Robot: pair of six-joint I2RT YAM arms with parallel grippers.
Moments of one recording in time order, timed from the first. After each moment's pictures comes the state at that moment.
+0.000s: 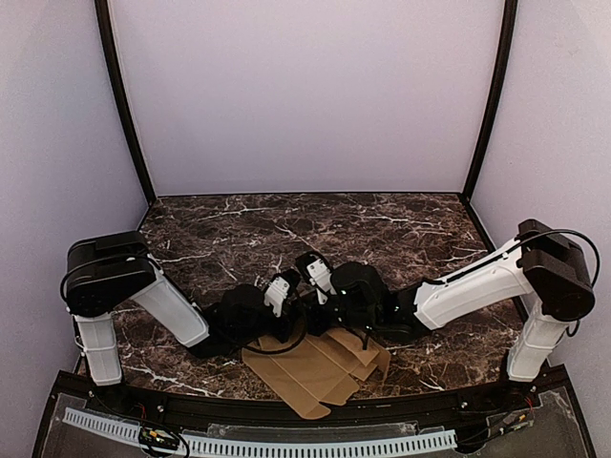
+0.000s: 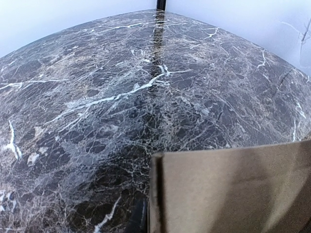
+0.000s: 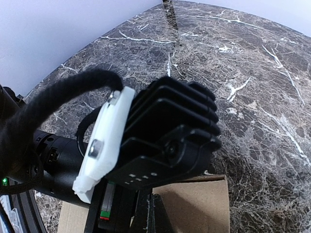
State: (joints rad) left arm -1.02 1.93 0.61 0.92 -0.17 -0.16; right arm 1.17 1.74 0.86 0.41 0.12 0.36
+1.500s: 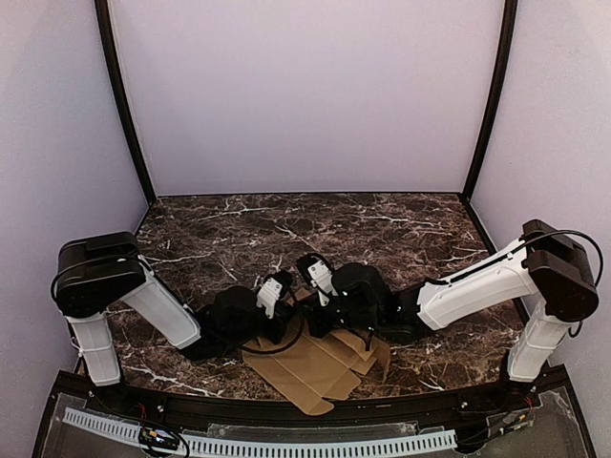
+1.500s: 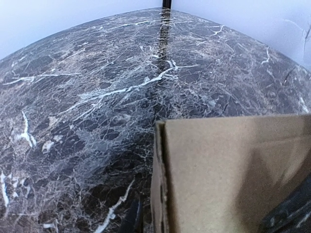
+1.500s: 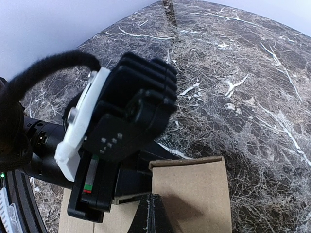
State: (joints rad) left arm -1.02 1.88 0.55 0.92 -0.20 -0.17; right arm 1.17 1.72 0.85 0.37 0.14 0.35
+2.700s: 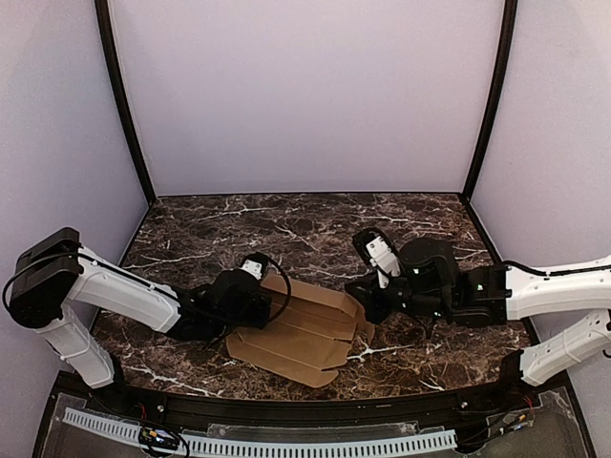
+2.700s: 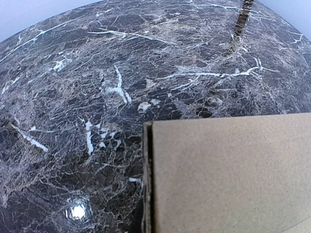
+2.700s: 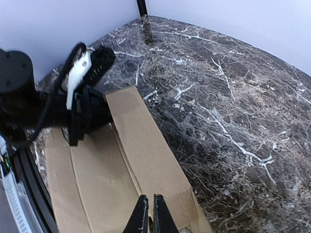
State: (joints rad) left arm -1.02 1.61 0.65 0.27 -0.49 -0.41; right arm 1.14 1.20 0.74 -0.03 0.22 0.29
